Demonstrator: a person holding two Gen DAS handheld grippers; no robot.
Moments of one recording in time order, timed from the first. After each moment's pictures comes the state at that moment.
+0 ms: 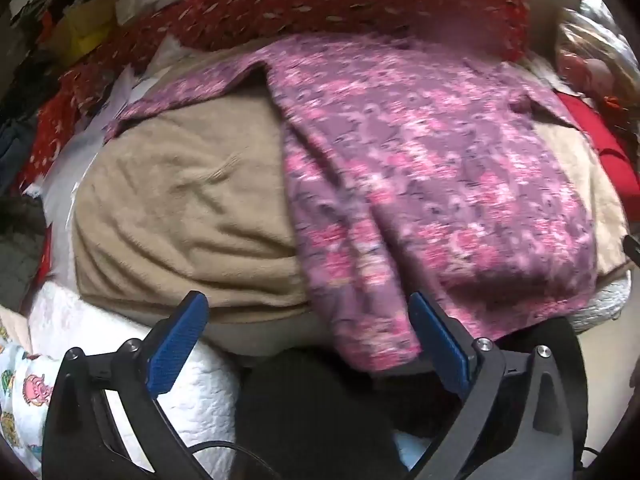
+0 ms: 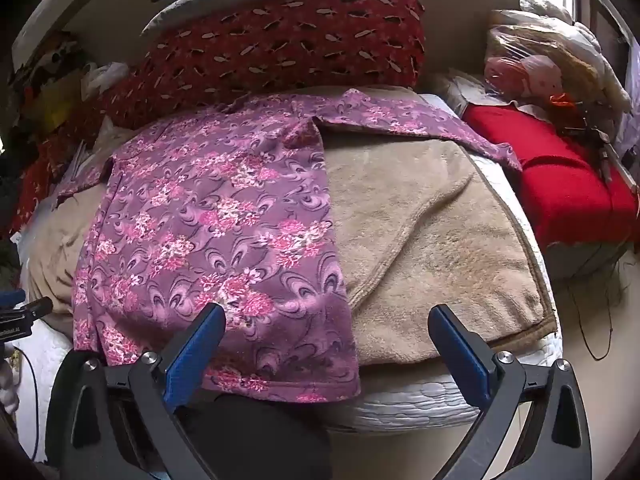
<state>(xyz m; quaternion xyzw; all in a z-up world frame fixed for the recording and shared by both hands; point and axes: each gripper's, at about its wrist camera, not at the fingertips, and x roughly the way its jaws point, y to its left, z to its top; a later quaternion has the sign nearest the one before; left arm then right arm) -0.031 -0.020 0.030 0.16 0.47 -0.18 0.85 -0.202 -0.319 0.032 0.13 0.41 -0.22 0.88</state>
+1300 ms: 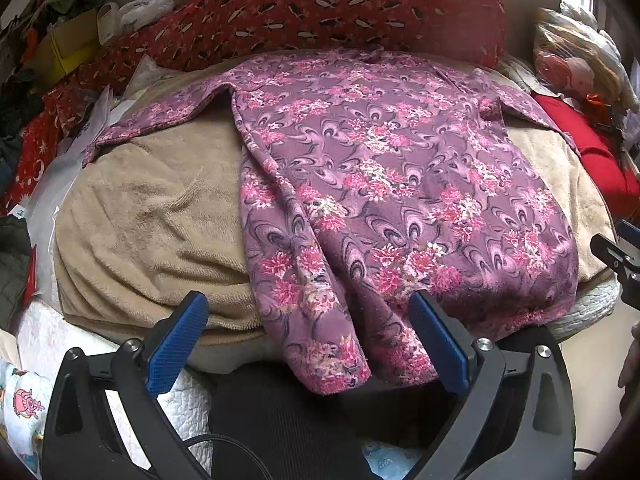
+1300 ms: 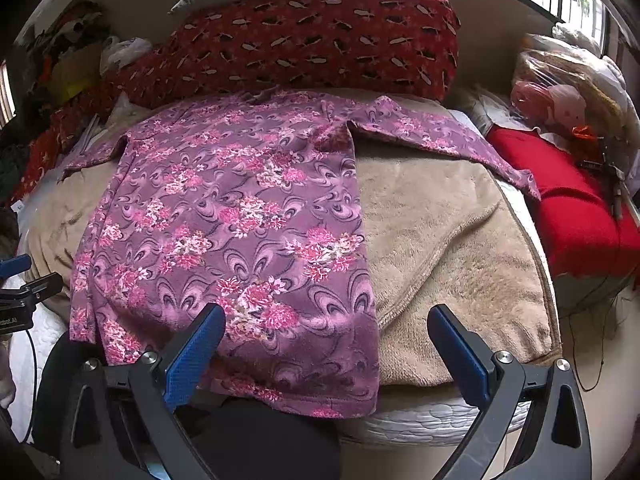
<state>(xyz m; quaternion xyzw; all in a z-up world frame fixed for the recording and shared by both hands) -0.037 -0.047 0.029 0.16 0.45 -0.21 0.86 -0.175 -0.301 0.031 0.09 0.42 -0.19 0.88</state>
